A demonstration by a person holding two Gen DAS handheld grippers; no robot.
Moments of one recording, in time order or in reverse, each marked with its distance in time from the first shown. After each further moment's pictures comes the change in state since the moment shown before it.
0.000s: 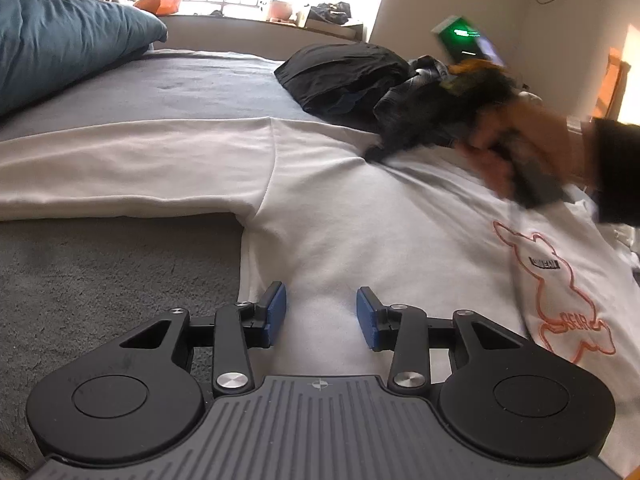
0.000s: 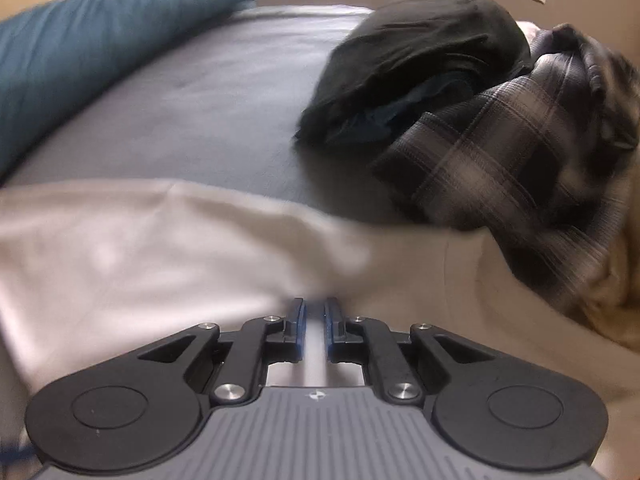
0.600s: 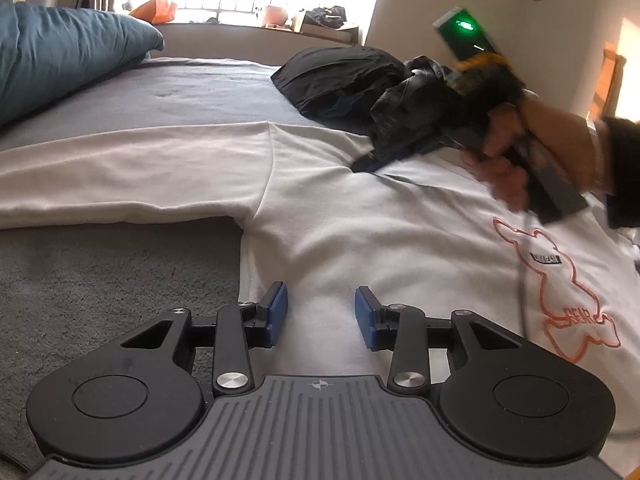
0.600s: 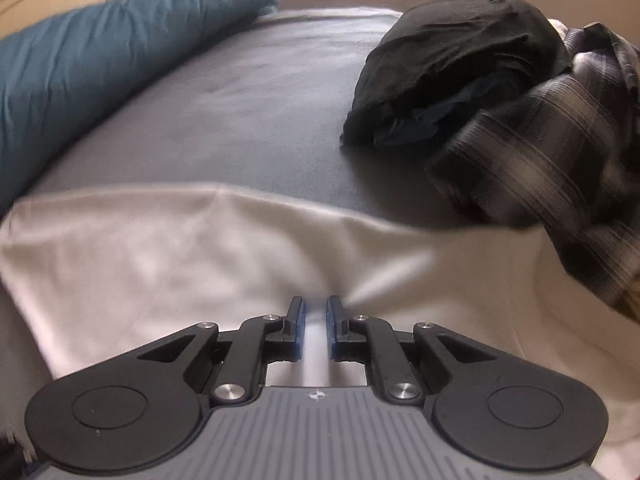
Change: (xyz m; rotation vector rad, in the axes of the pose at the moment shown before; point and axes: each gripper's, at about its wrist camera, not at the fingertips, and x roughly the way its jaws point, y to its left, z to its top) left arm 0.001 -0.002 -0.001 0.015 -0.014 0.005; right arm -0.014 0.027 -0.018 -0.037 0.028 0.075
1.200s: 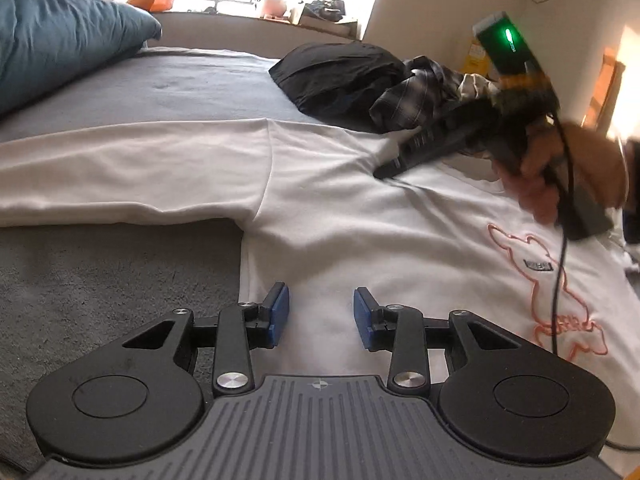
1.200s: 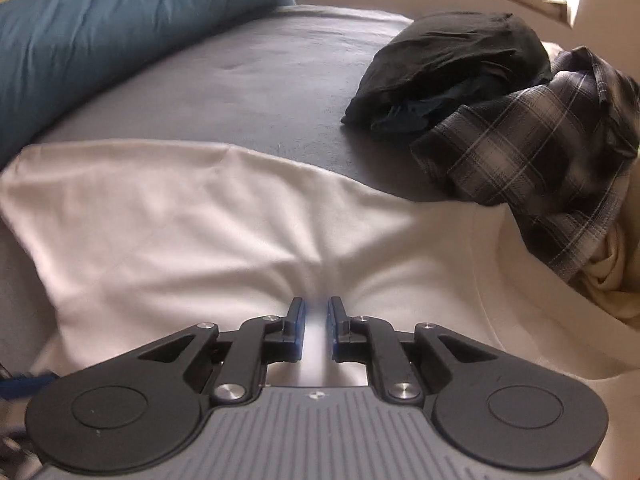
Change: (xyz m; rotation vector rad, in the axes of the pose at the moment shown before) left arm -0.004 0.004 0.007 -0.020 0.027 -0.026; right arm -0.025 0.005 -0.012 -0.076 -0.010 -0.022
